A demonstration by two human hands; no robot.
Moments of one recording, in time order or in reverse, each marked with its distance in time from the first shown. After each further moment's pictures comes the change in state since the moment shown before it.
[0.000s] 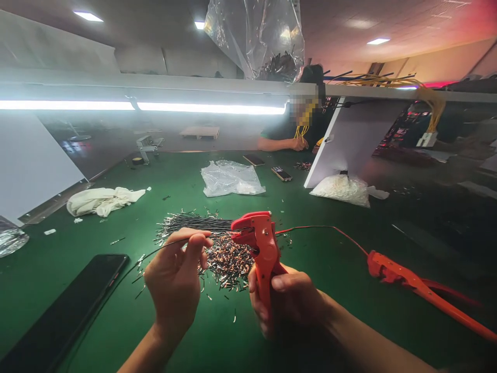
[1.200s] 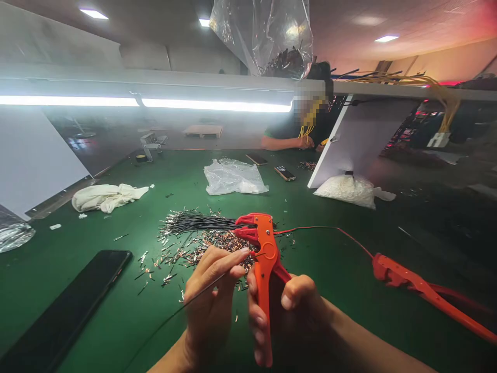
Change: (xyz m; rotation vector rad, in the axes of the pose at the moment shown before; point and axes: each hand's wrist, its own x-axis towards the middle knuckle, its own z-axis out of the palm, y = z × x) left_hand -0.035 -0.007 0.014 0.018 -0.203 0.197; right_hand -0.003 0.003 0.015 0.225 -0.070 0.111
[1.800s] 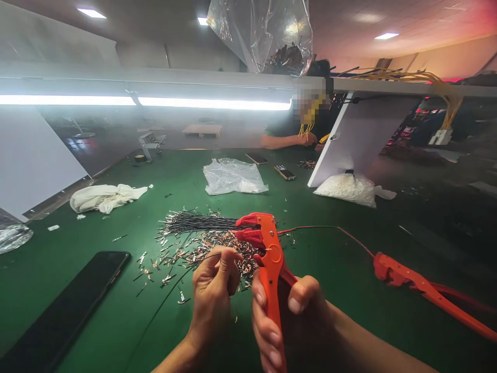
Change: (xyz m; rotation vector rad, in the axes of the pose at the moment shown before) left_hand -0.007 -0.008 0.014 -0.414 0.081 -0.761; right_hand 0.001 0.004 0.003 0.077 -0.082 0.022
